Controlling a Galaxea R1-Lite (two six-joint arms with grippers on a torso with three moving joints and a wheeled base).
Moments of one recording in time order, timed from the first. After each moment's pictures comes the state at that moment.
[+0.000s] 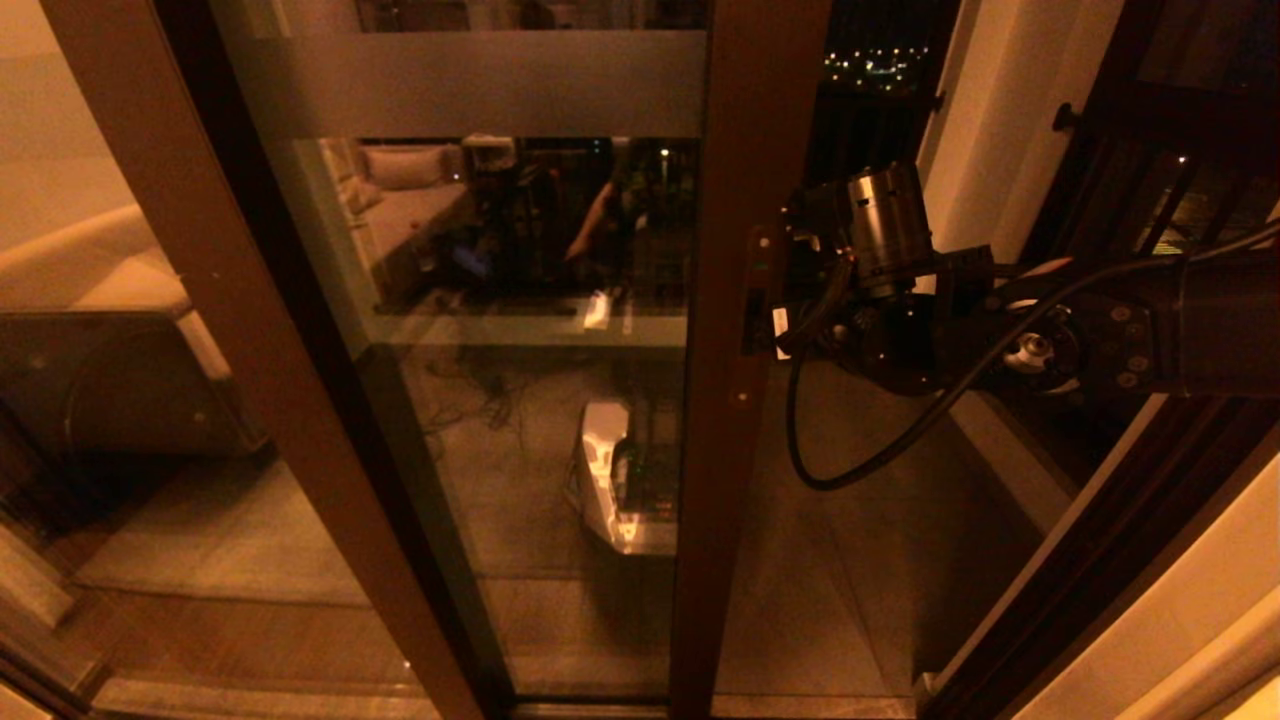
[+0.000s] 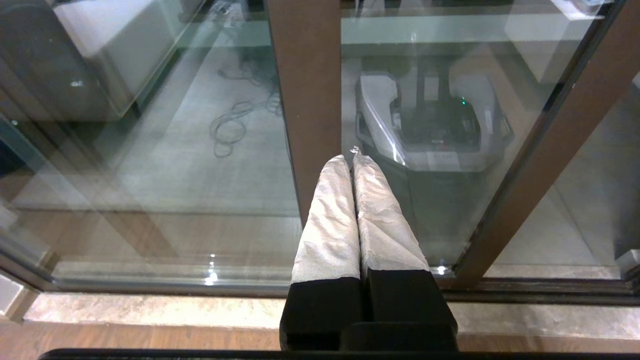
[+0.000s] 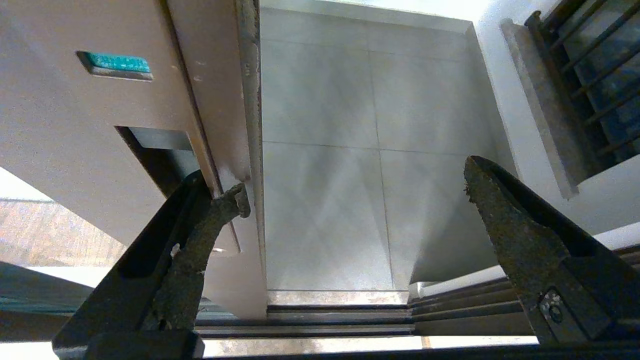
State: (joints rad) left arm 0.00 0.00 -0.04 0.13 0.00 0.06; right arm 0.53 1.93 -1.53 -0.01 -0.62 0.09
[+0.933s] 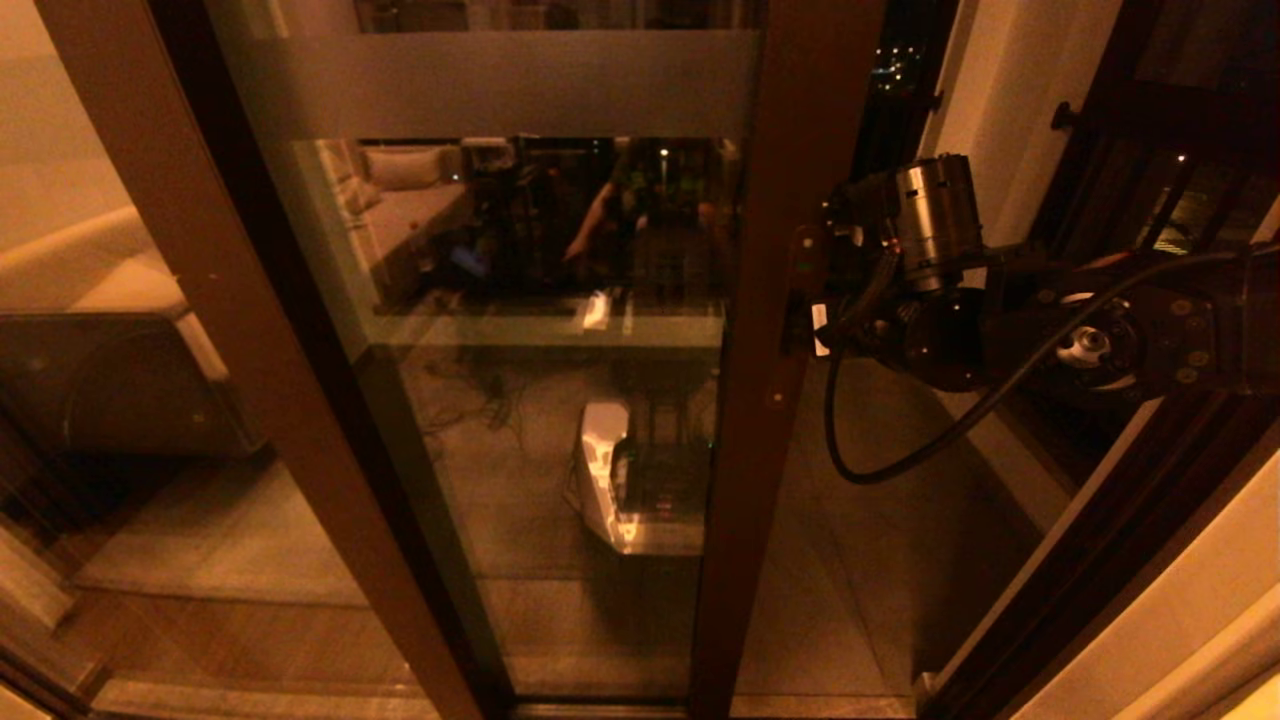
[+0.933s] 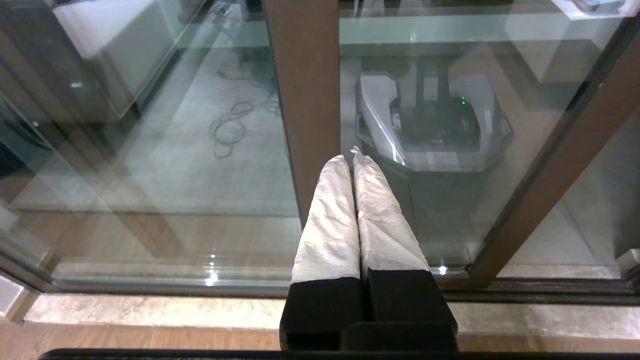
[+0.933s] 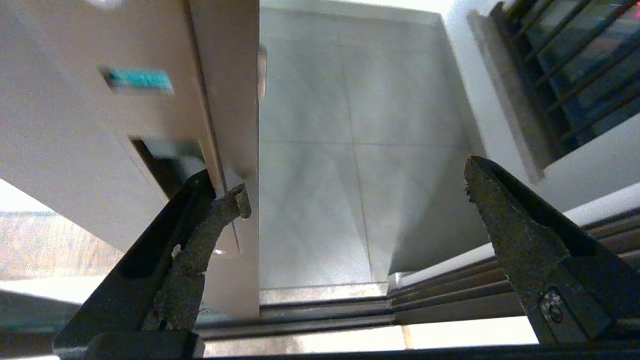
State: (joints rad) left arm 0.00 0.00 -0.04 0.13 0.00 0.06; right arm 0.51 1.88 -1.47 -0.01 -0.63 0.08
